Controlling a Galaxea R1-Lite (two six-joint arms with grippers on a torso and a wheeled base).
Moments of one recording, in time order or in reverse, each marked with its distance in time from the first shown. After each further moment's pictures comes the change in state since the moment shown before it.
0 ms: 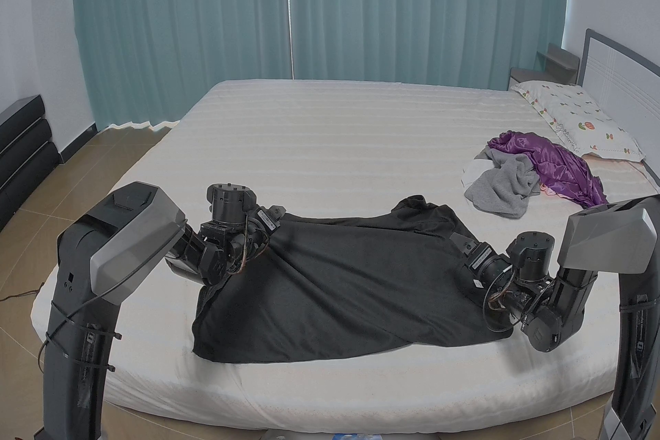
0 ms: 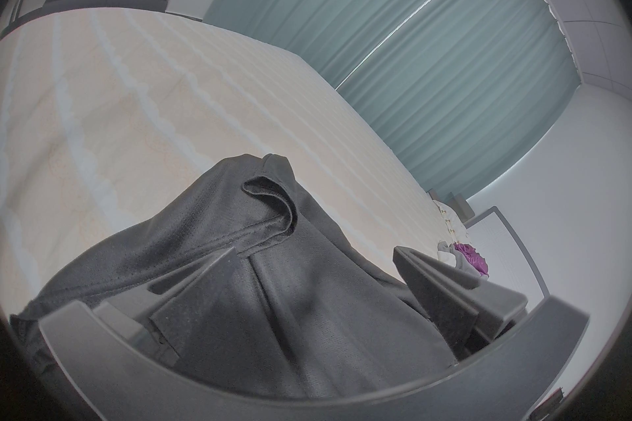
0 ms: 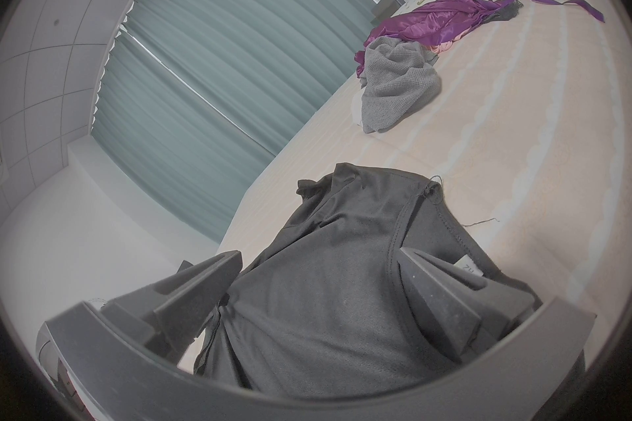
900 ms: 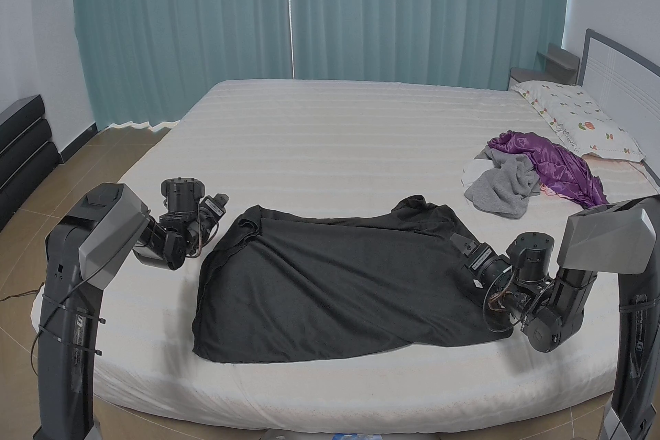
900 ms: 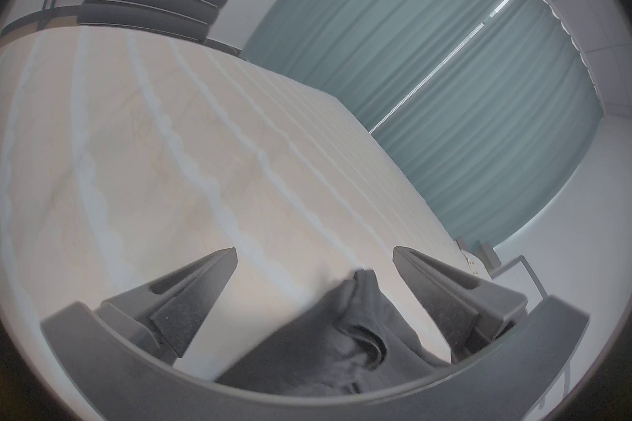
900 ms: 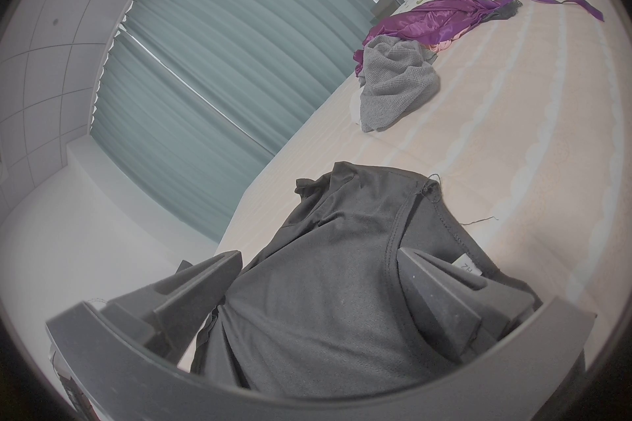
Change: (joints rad) left arm 0.195 0.066 -0.100 -0.001 0.037 0.000; right arm -0.001 0.004 0.000 0.000 -0.001 0.000
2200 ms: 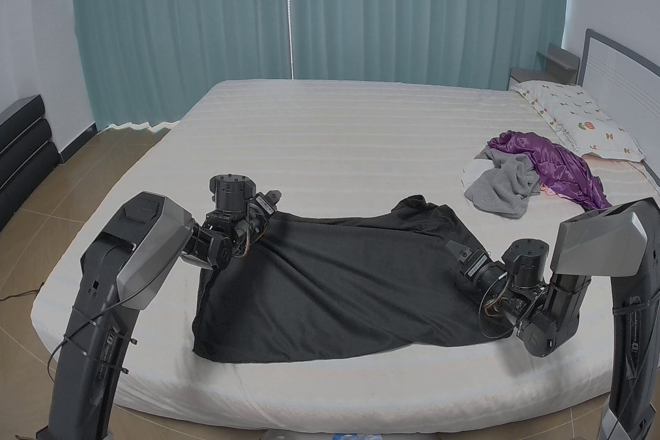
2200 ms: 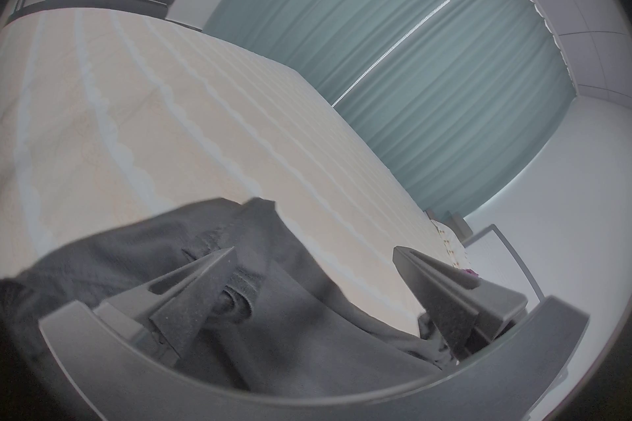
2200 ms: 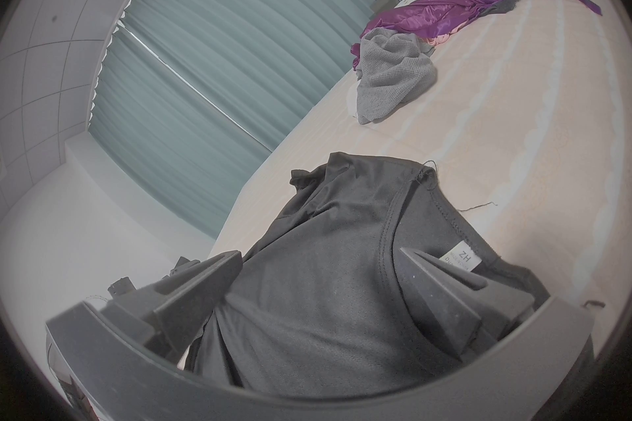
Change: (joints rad) left arm -0.153 0.093 -0.223 0.084 -0.020 -0.001; right arm 0.012 0.036 0.003 -0.021 -0.003 -0.001
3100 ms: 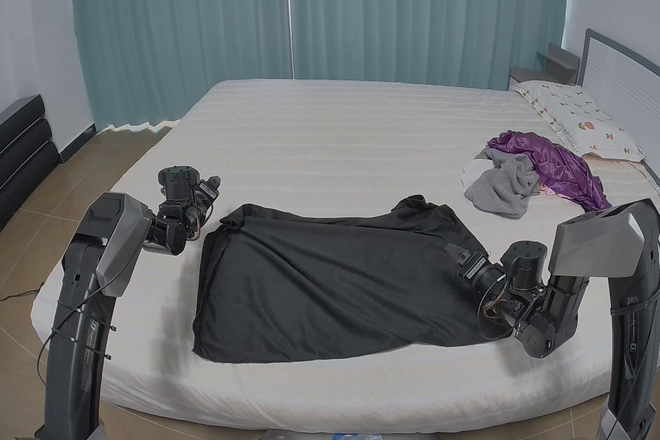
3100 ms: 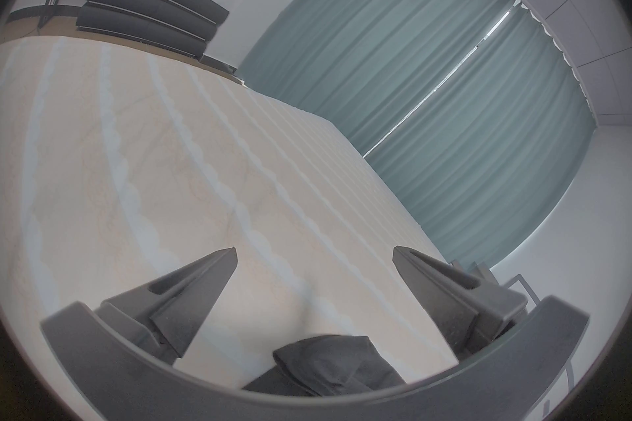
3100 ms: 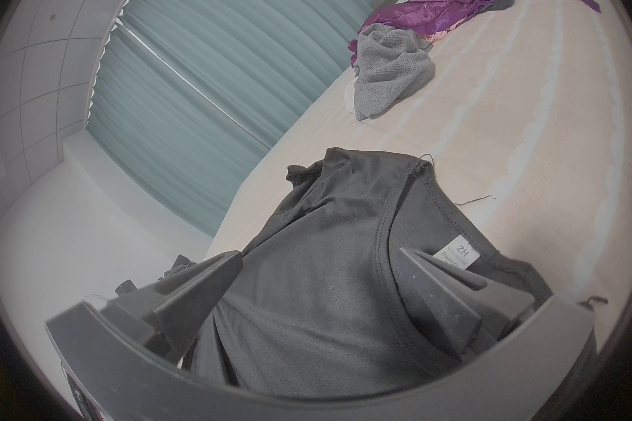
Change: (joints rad) left arm 0.212 0.063 -0.134 0.008 0.032 0.013; right arm 0.001 0.014 -0.002 0.000 0.000 0.000
